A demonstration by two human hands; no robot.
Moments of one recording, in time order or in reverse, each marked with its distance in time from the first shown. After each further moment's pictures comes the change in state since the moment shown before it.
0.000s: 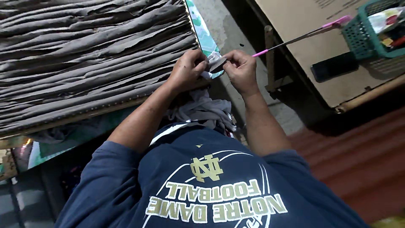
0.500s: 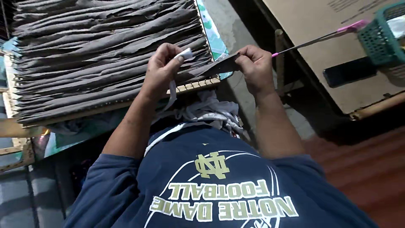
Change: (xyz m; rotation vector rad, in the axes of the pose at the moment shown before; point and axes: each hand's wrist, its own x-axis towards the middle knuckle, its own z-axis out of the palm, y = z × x) left_hand -0.062 -0.003 -0.050 -0.500 0.290 0.011; right_hand 0.009 -0.026 -0.007 0.220 -0.050 0.083
